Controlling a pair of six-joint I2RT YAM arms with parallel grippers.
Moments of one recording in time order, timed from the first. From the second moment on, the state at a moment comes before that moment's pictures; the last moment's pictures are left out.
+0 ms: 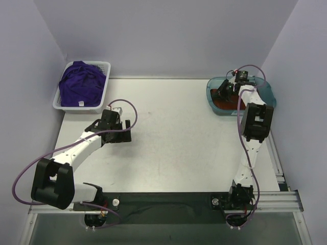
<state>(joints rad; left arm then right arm) -0.31 1.32 0.80 -0.45 -0.03 -0.35 -0.13 2.37 1.93 -0.50 -0.50 0.48</state>
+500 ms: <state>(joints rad) -0.31 1.32 0.80 -0.44 -0.02 -0.35 -0.13 2.27 1.77 -0.50 -0.27 0.48</state>
